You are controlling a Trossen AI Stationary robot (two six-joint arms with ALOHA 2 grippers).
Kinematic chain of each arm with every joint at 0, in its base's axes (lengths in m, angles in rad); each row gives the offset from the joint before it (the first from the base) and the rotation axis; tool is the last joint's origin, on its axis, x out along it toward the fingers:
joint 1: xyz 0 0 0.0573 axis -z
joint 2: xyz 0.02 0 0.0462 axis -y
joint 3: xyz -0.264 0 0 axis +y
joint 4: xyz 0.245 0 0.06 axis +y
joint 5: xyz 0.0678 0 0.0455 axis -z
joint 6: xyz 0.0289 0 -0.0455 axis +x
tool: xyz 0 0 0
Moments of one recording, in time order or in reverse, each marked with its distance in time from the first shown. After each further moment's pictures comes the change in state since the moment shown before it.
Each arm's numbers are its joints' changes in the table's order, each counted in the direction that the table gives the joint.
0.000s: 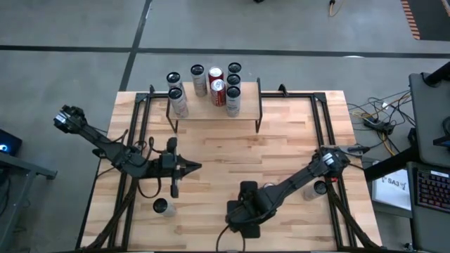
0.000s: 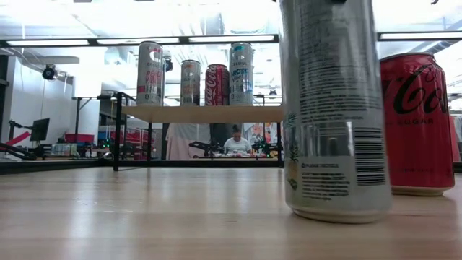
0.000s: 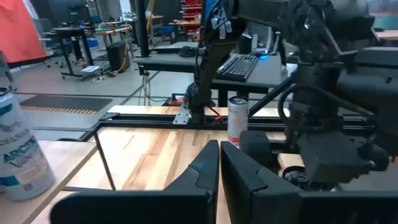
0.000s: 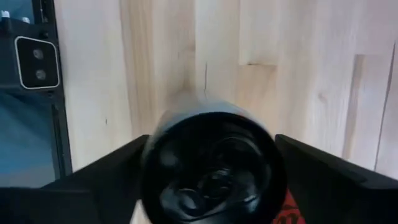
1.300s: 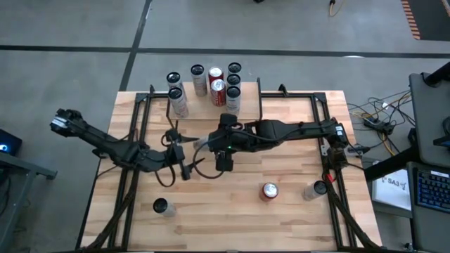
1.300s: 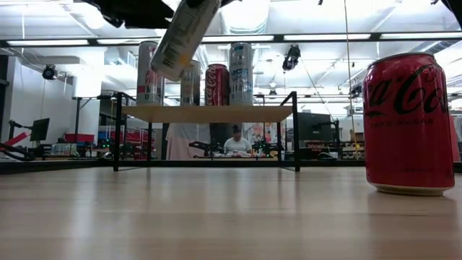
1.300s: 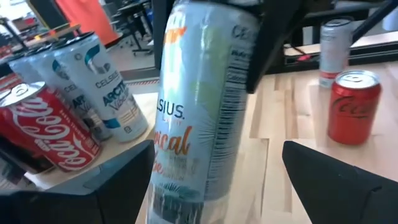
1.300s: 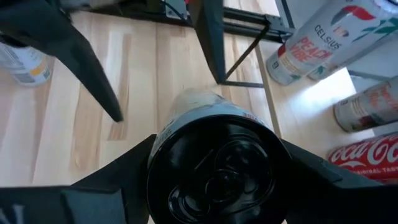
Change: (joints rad) left arm -0.160 0.010 0.142 0.075 -0.101 0.107; right arm 0.399 0.219 -0.003 -0.382 0.258 -0.558
